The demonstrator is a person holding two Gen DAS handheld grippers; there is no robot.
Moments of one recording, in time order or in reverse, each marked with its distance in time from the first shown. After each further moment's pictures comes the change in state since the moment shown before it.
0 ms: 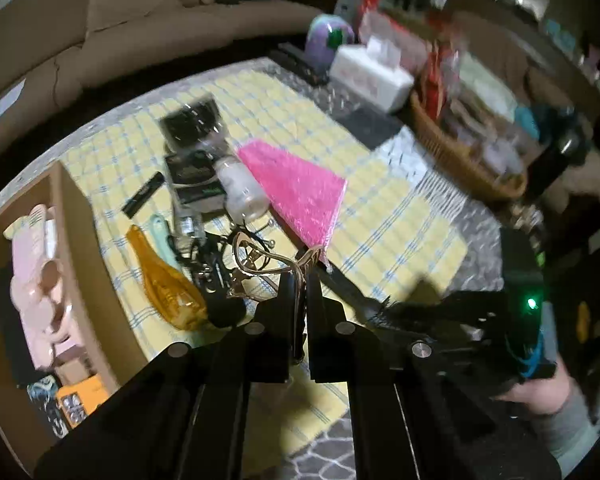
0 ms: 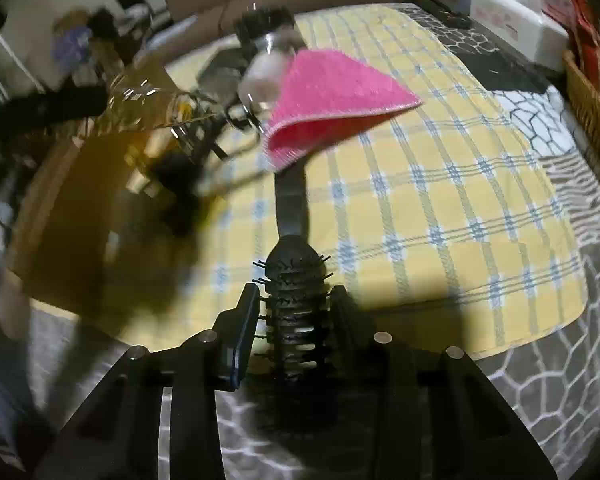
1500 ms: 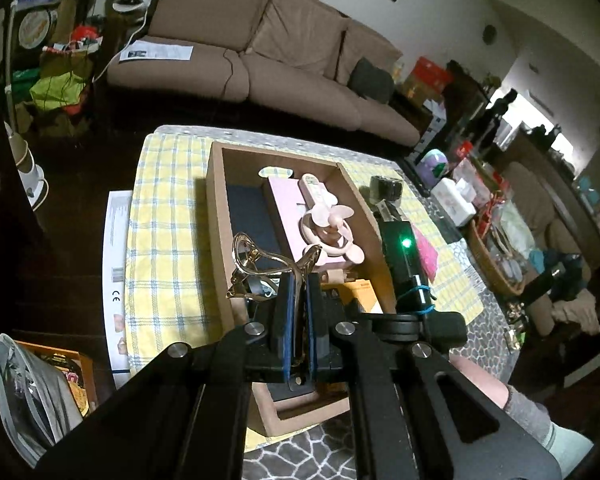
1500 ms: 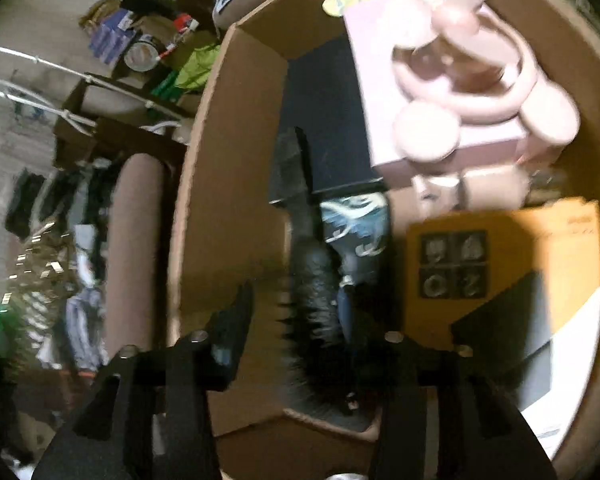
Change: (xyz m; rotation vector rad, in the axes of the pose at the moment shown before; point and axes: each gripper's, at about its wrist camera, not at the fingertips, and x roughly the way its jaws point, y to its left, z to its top) left arm -0.214 0.260 -0.186 -0.405 -0.308 0.036; right arm 0.151 0.332 0.067 0.126 0.222 0.347
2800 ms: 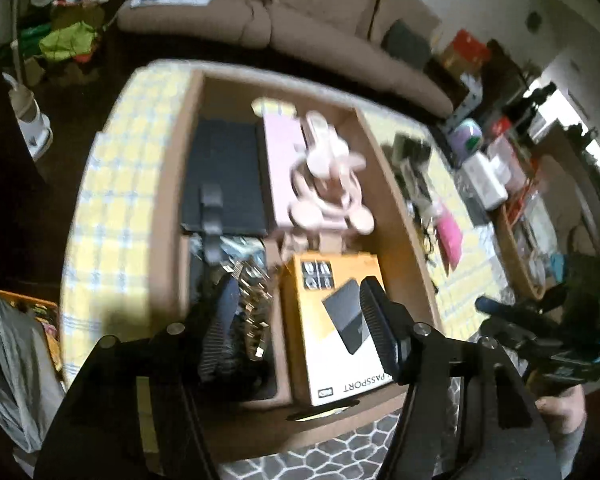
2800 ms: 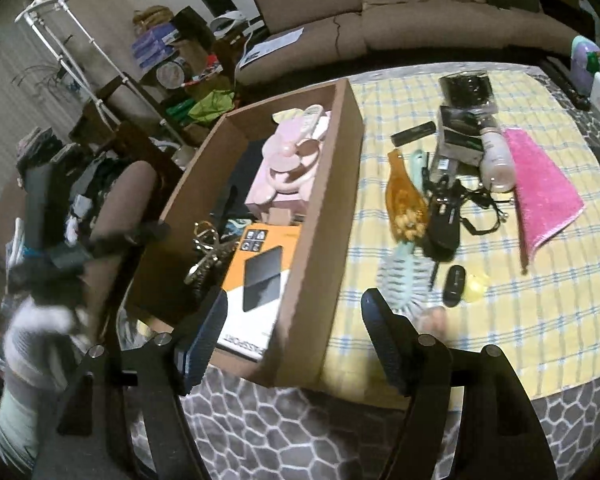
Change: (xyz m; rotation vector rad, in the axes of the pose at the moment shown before) left arm 0.087 -0.039 -0.017 -0.089 0.140 0.084; right arm -0.190 -0.069 -0.060 -0.294 -0.223 -0.158
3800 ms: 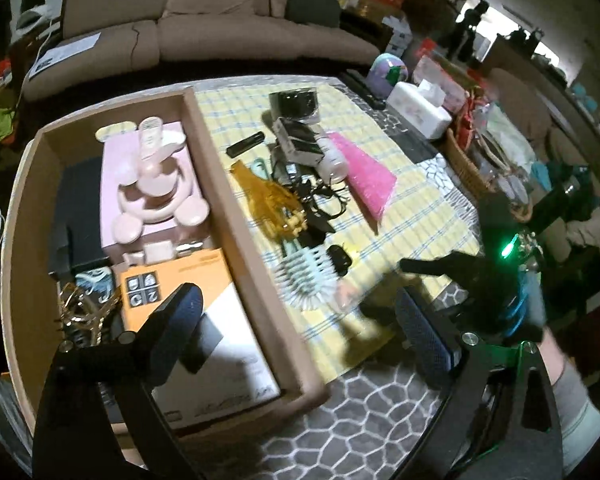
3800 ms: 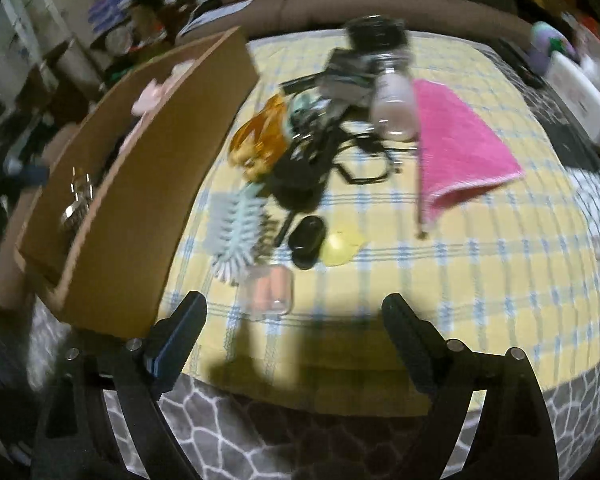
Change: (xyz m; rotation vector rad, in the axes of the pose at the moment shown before) left arm 0.048 -0.167 -0.032 0.325 0.057 -0.051; right arm 0.028 -0.094 -0.038 -0.078 0.088 -0.232
